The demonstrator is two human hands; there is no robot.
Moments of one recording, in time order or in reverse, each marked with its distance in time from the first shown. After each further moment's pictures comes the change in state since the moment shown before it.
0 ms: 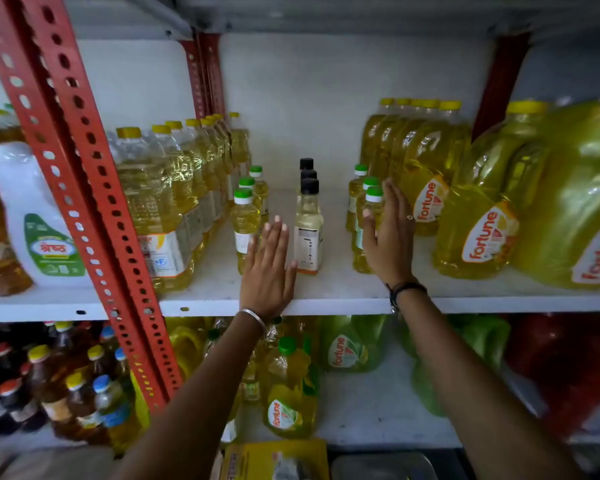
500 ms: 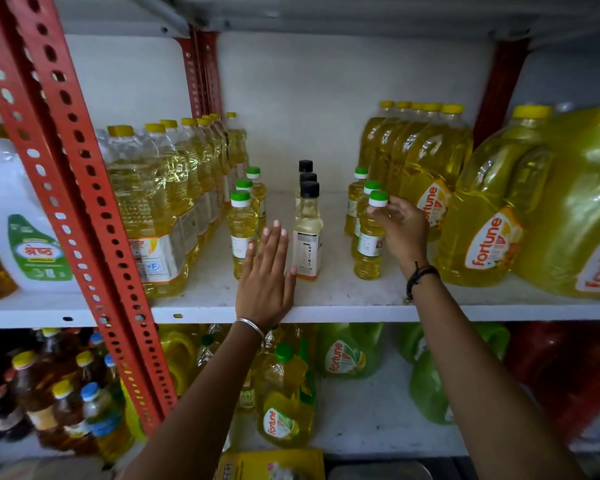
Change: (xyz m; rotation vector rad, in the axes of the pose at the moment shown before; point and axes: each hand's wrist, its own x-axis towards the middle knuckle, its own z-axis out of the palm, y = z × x) left_hand -0.001 -0.002 0.003 0.033 -0.020 -0.016; right_hand 0.035 0.030 0.003 0.459 -0.077 0.544
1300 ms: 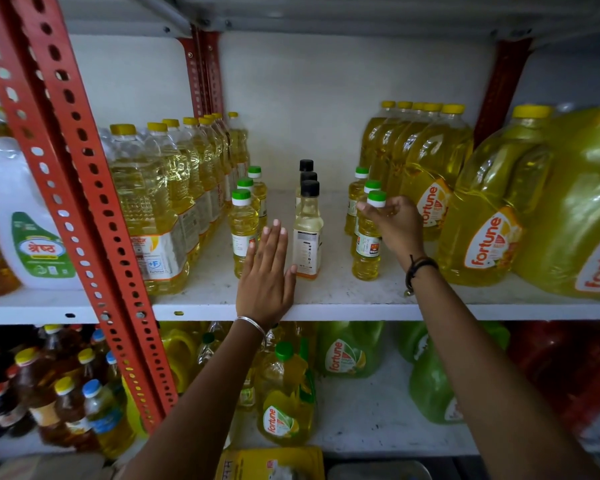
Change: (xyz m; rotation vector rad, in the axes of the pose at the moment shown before) left_hand 0.000 0.002 -0.002 -0.022 -0.013 -0.031; right_hand 0.002 -0.006 0.003 -0.160 0.002 -0.021
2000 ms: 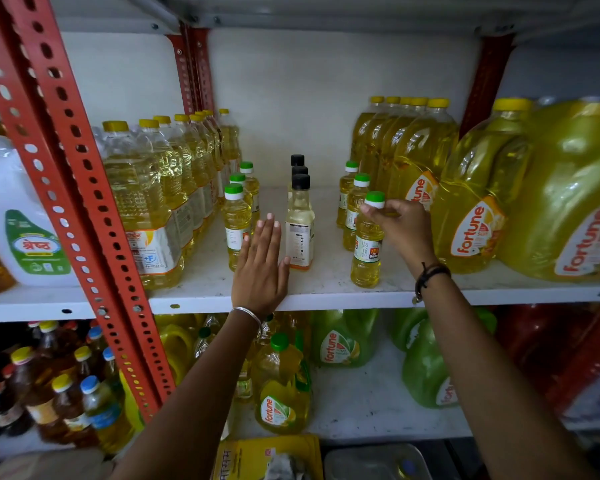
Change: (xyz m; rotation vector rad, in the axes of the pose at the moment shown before) left_hand 0.000 0.001 -0.001 0.007 -0.022 0.001; right_hand -0.031 -0.012 -0.033 -0.038 -0.087 -0.092
